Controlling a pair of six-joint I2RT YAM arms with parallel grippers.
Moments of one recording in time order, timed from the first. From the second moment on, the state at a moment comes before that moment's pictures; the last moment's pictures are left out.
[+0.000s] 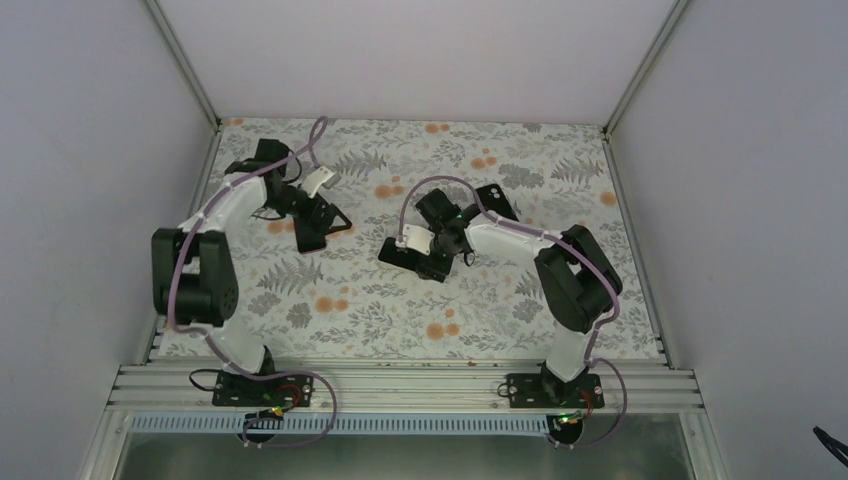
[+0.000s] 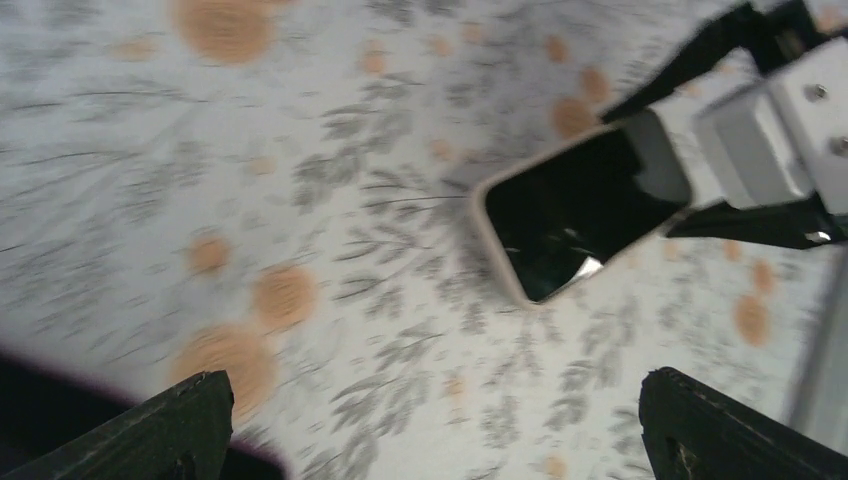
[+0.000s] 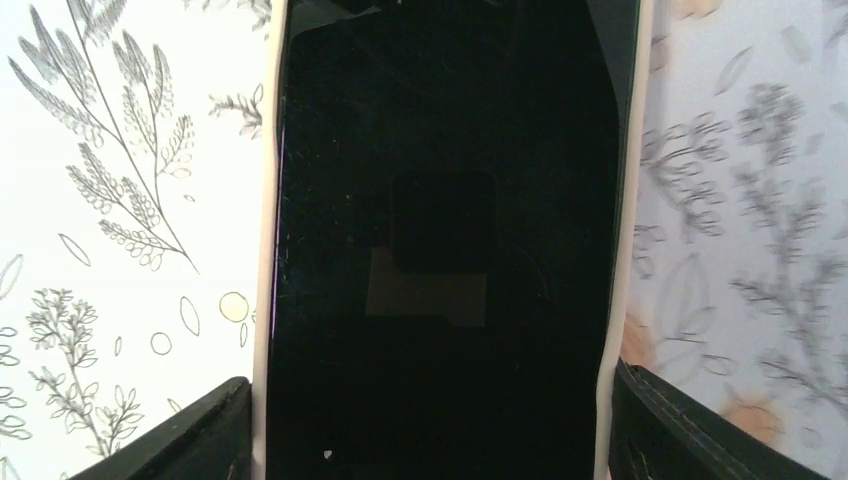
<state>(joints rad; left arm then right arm) -0.05 1.64 1.22 -0.80 0.67 0.51 0.71 1.83 1.16 -0.58 -0.13 -0.60</state>
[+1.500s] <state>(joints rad) -0.22 2.11 1.58 -1.33 1.13 0.74 0.76 1.78 1.38 -0.71 -0.10 -0.59</state>
